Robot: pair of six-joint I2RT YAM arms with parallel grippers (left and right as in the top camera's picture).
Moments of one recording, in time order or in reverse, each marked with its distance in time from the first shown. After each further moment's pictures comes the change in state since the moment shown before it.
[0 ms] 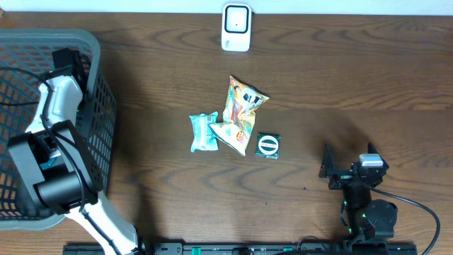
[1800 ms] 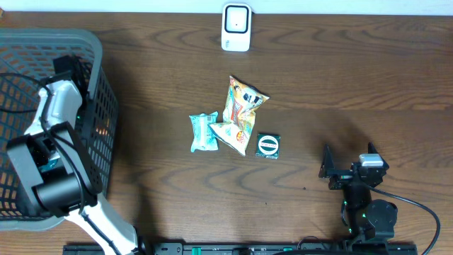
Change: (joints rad) left arm 0.018 -0.021 -0.050 -0.016 0.033 -0.002; right arm 0.000 0.000 0.000 0.000 0.000 0.000
